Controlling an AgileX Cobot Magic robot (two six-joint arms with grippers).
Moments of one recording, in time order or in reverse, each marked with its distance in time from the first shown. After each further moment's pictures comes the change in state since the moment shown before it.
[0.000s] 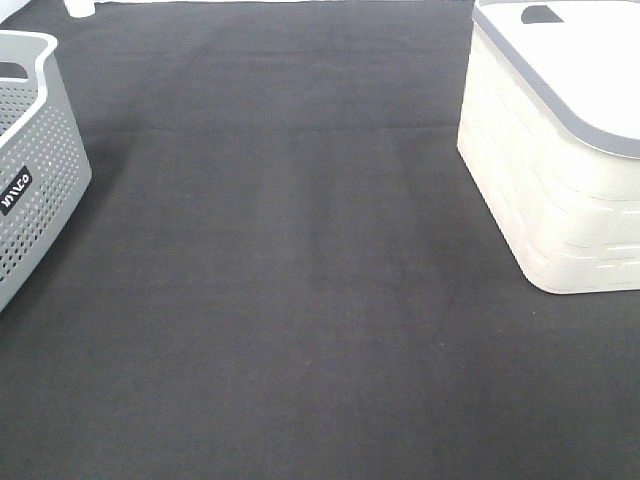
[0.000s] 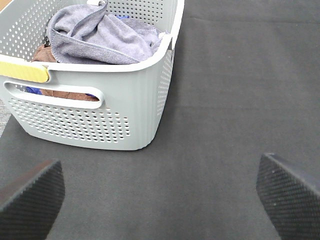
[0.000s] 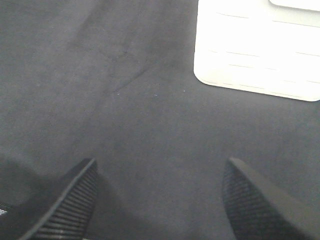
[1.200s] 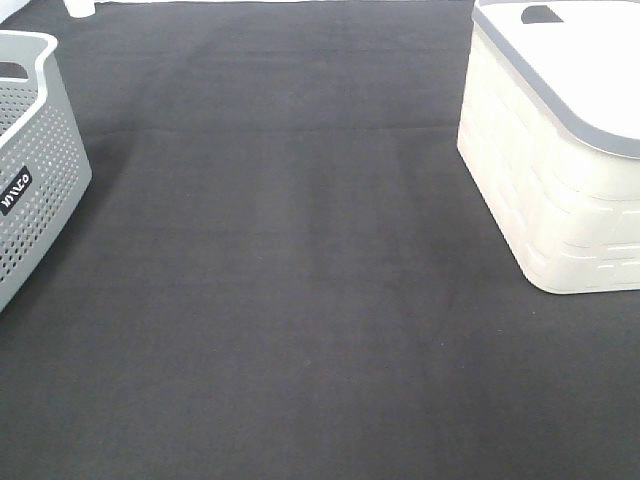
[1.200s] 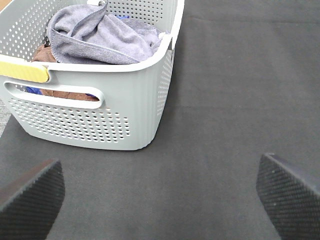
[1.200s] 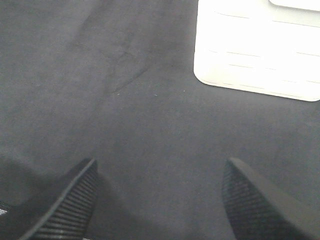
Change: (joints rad) left arm 0.000 0.000 0.000 0.000 0.000 0.000; right arm 0.000 0.000 0.000 0.000 0.000 0.000
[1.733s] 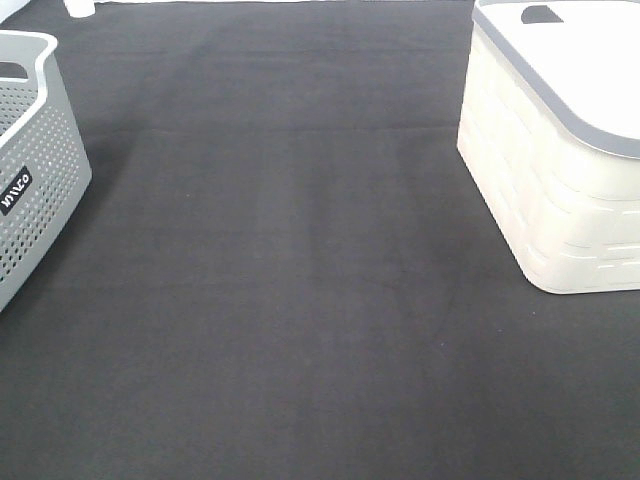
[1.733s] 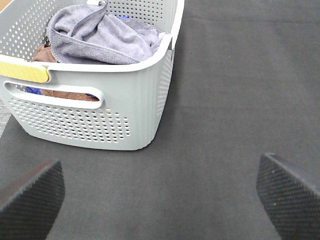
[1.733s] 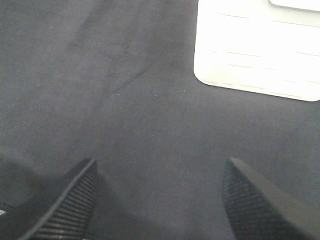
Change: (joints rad) left arm 0.000 0.000 0.000 0.000 0.000 0.000; right arm 0.000 0.000 0.000 0.000 0.000 0.000
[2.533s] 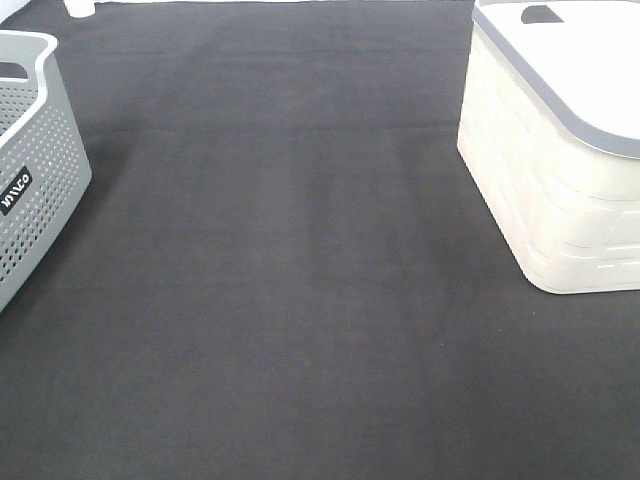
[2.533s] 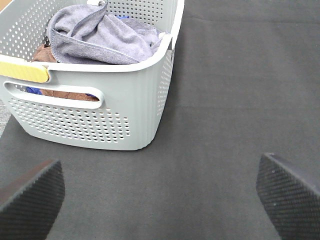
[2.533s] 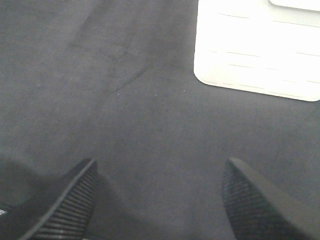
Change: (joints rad) left arm 0.000 0.000 0.000 0.000 0.000 0.000; right arm 0.000 0.000 0.000 0.000 0.000 0.000
